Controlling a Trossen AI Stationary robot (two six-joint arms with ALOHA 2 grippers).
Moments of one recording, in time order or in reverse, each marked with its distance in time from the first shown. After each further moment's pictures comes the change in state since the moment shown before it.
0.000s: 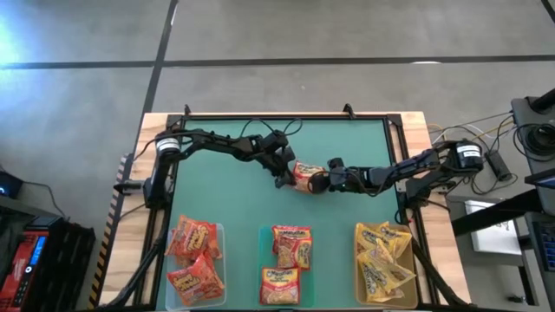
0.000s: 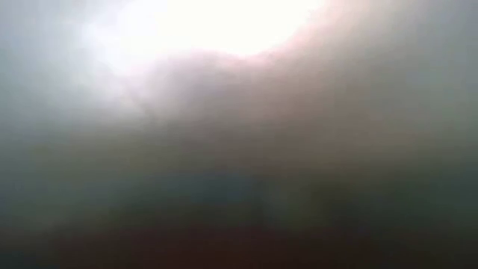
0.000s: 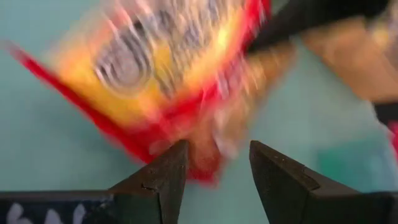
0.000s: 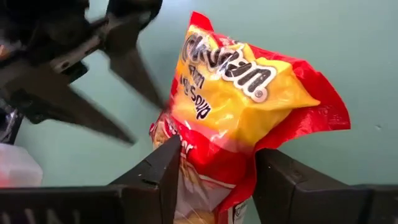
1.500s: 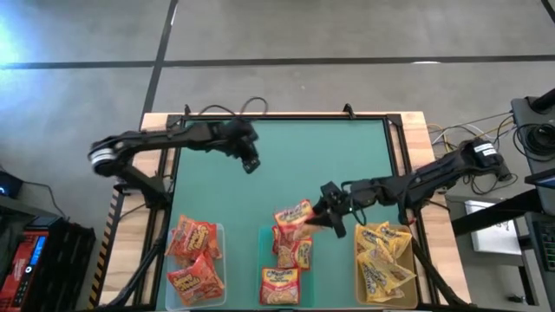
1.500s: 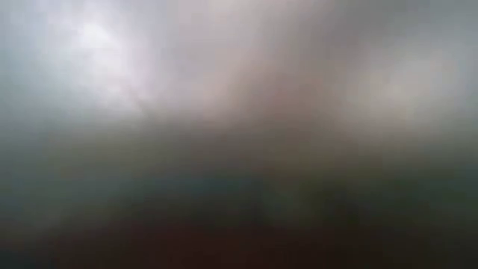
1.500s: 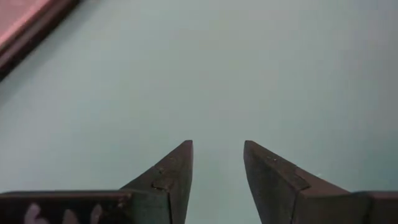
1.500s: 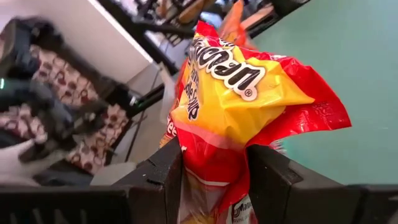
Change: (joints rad) left arm 0.048 -0.582 -0.137 -0.565 -0.590 0.032; right arm 0.291 -0.198 0.104 0.188 -0.359 -0.467
